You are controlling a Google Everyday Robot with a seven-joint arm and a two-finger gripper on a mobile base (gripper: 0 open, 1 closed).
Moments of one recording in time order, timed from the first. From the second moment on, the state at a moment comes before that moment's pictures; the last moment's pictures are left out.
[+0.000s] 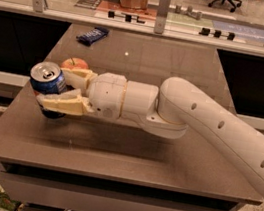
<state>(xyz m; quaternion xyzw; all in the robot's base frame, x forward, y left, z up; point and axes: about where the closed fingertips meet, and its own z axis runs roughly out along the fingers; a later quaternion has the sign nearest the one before) 0.466 0.166 0.912 -0.53 0.47 0.45 0.55</state>
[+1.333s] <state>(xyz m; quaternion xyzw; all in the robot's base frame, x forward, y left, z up) 0.474 0.133 1.026 -0.57 0.43 0.38 0.59</state>
